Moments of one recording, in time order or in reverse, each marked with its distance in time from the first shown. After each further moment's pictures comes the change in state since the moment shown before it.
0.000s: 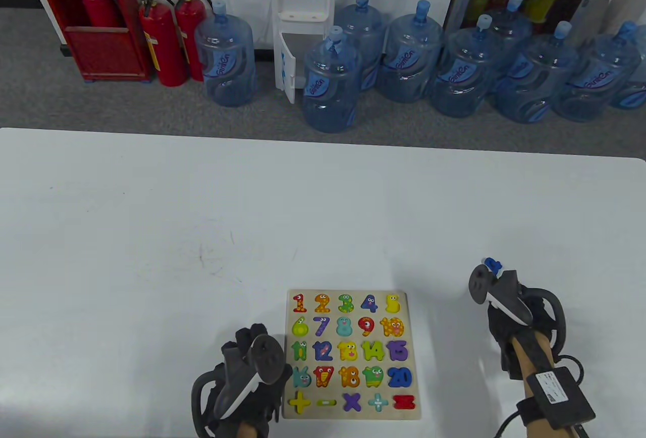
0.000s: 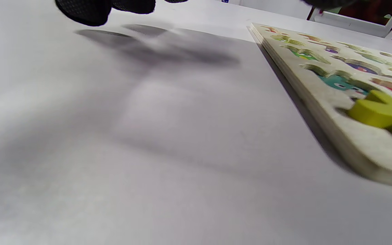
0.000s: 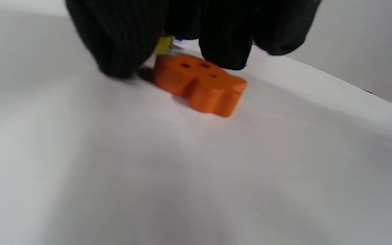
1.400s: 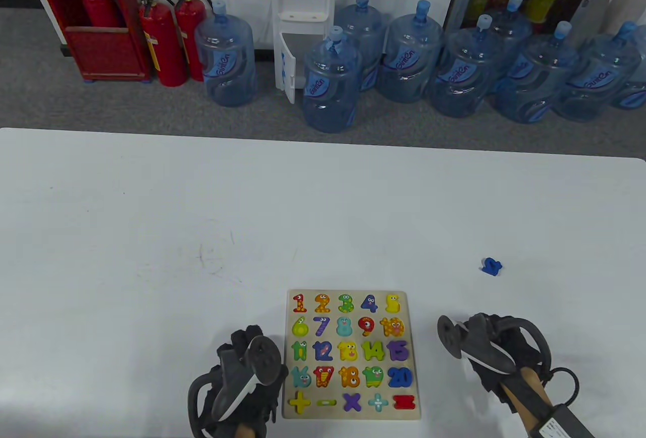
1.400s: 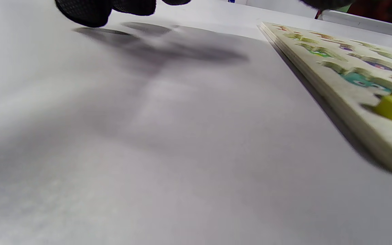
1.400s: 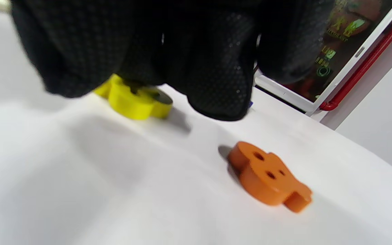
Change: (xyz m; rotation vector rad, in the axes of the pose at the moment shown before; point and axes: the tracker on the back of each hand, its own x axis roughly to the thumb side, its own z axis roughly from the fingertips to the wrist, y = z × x) left_hand -0.004 -0.001 -0.001 0.002 0.025 -0.010; right_hand 0.041 -0.017 0.084 -0.224 -0.285 0.156
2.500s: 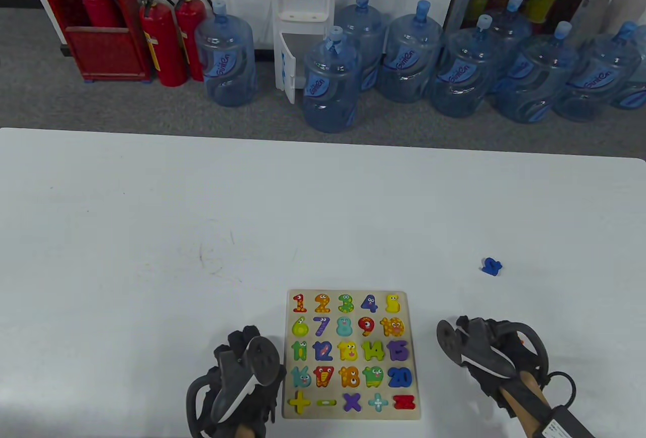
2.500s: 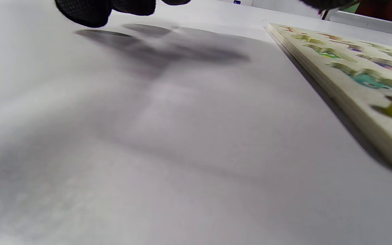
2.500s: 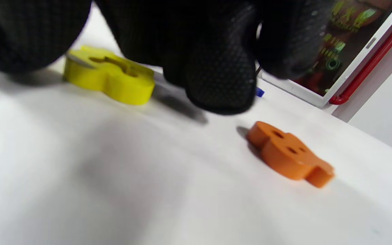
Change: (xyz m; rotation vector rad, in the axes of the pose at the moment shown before) left_hand -0.002 0.000 0.002 0.007 0.029 0.002; right_hand 0.004 0.010 0.005 0.013 -0.032 -0.007
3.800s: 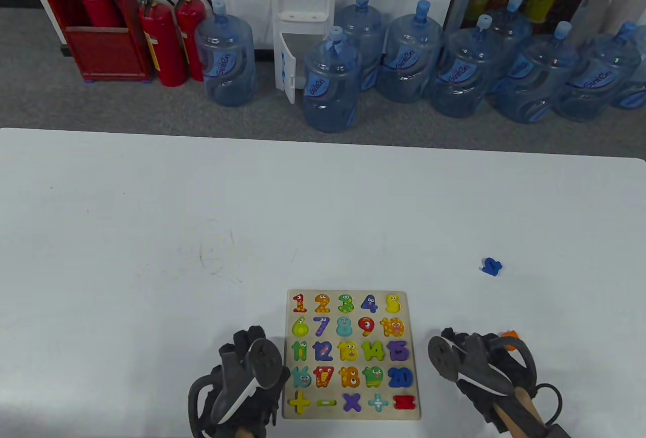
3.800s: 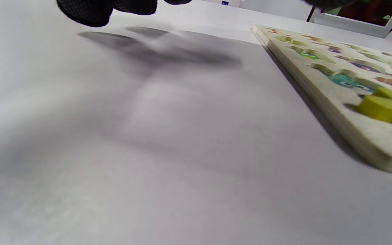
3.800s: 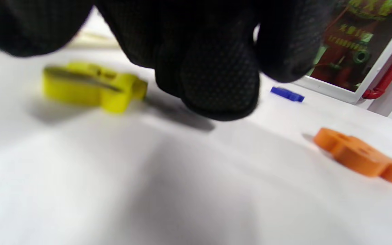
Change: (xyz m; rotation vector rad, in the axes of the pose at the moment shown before) left_hand 0.003 0.002 0.004 0.004 -0.061 0.006; right_hand 0.016 -0.013 0.023 -0.092 -0.051 -0.147
